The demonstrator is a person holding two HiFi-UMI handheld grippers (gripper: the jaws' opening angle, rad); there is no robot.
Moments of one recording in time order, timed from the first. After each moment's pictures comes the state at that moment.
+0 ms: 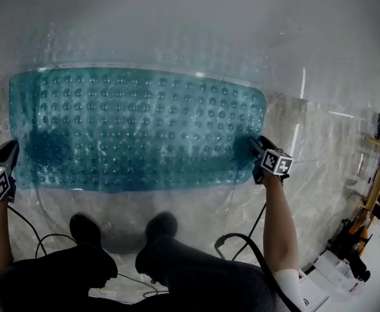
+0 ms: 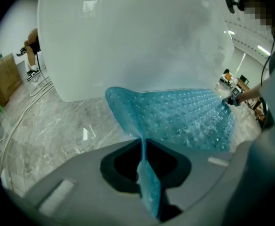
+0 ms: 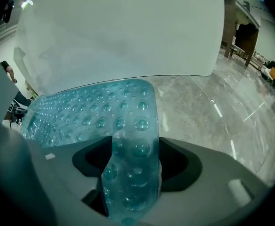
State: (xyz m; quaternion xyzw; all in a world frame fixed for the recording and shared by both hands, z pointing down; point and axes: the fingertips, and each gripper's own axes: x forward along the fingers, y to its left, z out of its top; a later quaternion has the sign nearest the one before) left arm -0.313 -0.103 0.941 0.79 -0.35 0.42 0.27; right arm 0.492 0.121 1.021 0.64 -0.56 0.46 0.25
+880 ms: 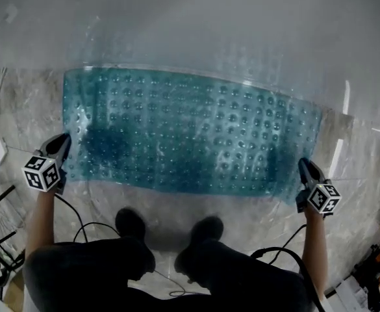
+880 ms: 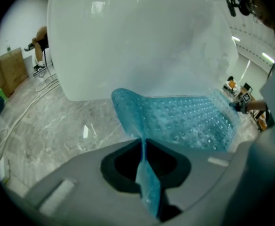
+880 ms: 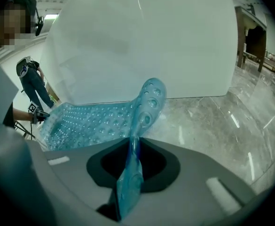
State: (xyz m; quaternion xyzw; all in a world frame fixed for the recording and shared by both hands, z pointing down) left arm -0.317 -0.099 0.935 0.79 -0.38 0.38 0.29; right arm 0.414 0.121 0.937 0.60 -0.65 0.42 0.21
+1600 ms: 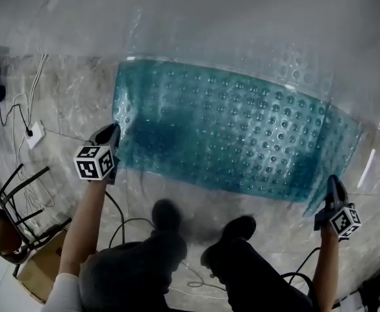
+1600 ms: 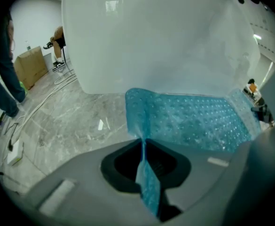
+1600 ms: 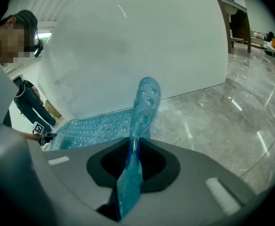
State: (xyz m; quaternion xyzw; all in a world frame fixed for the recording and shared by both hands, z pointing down) left arm -0.329 -0.104 0.946 0.73 -0.46 0.40 0.31; right arm 0.348 0.108 0.920 0.62 -0.63 0.45 0.12
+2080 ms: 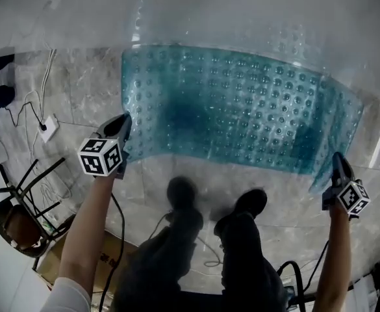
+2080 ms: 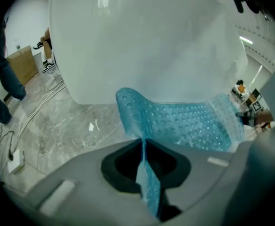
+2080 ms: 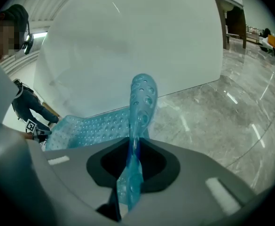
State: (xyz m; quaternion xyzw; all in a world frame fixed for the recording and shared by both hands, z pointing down) left arm -0.287 -0.086 0.872 0.75 -0.42 0.40 0.32; right arm 0.340 0.121 0.897 0.62 -0.60 0.49 0.13
